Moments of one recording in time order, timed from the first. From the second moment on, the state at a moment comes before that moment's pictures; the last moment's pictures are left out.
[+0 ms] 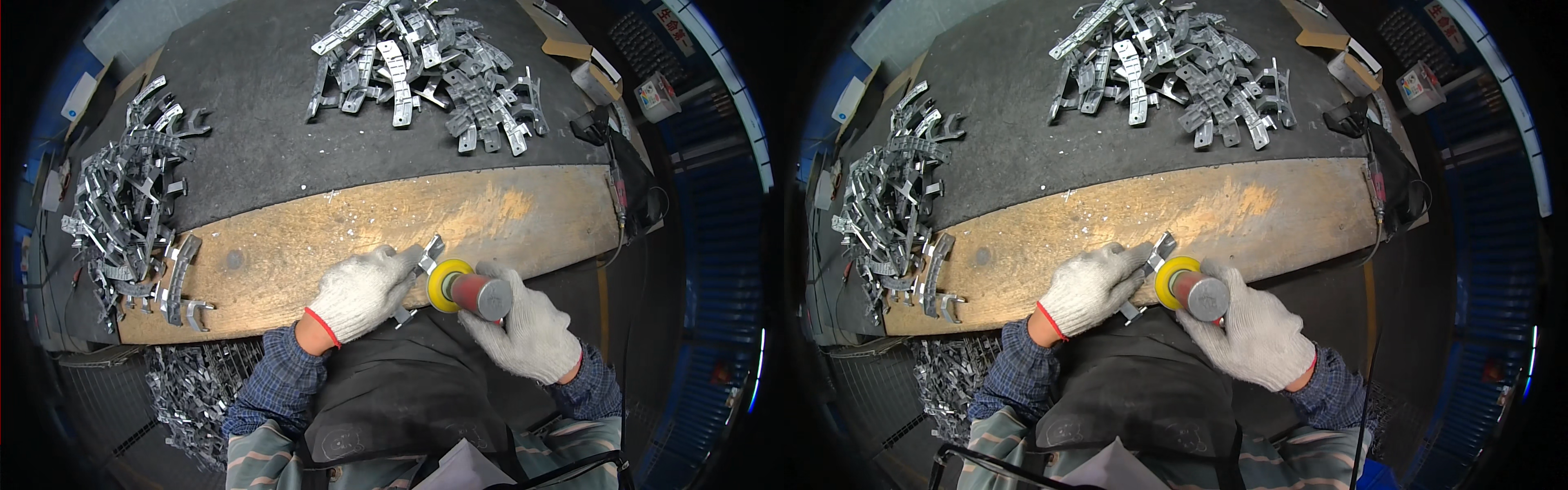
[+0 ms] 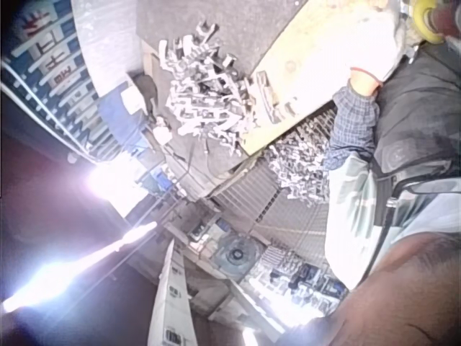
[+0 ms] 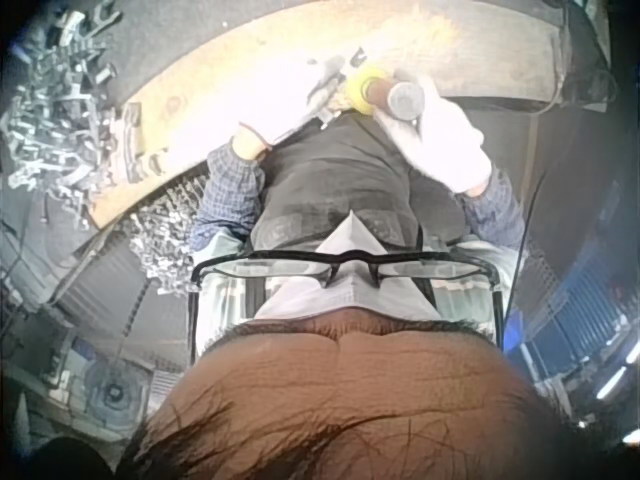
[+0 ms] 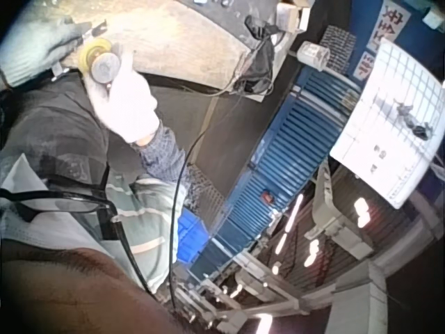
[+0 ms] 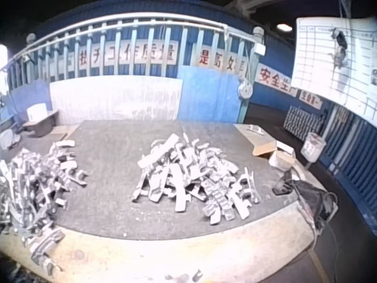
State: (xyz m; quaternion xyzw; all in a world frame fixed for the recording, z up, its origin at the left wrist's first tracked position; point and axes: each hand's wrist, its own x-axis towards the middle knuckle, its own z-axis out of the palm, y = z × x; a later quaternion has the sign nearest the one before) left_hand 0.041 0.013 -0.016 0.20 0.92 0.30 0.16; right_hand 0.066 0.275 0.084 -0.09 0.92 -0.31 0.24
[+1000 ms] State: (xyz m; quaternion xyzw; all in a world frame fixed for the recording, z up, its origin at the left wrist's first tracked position) left_hand 0.018 0.001 -0.010 0.13 0.83 0.47 0.27; right_hand 0.078 0.248 0.090 -0.23 0.89 -0.25 0.30
